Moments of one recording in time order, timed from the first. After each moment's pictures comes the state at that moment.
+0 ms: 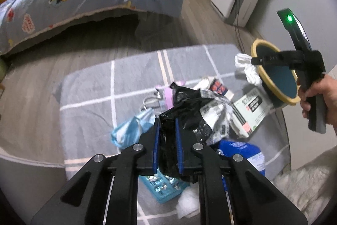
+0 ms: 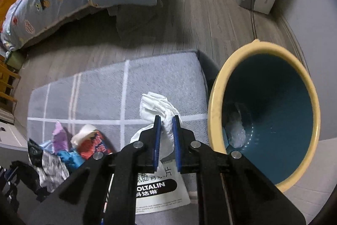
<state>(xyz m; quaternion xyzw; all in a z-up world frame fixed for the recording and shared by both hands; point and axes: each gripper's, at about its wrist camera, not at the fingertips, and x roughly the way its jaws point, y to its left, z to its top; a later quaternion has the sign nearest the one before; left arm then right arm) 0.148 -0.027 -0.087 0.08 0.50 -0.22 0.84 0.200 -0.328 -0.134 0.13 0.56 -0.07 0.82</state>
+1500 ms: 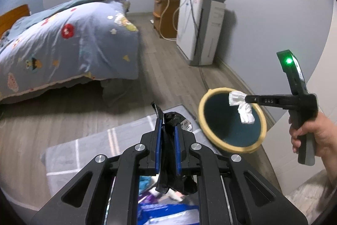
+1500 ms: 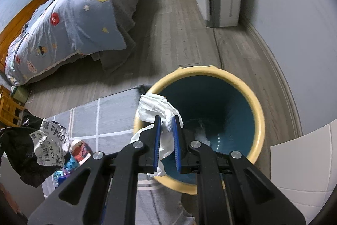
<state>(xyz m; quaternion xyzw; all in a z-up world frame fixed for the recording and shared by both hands) 0.134 -0.165 0.008 0.09 0.36 -0.31 0.88 0.111 -0.449 -0.065 0.19 0.47 -0.11 0.85</state>
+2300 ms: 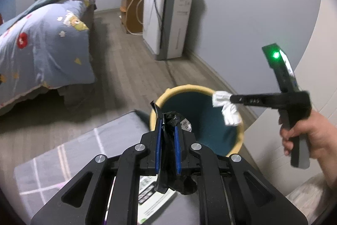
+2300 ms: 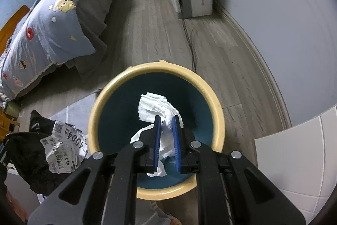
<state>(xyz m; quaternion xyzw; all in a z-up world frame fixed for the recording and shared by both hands) 0.134 -0.268 -0.026 0.10 0.37 -0.40 0.83 0.087 -0.528 -0.094 0.22 0.49 -0.17 0.83</state>
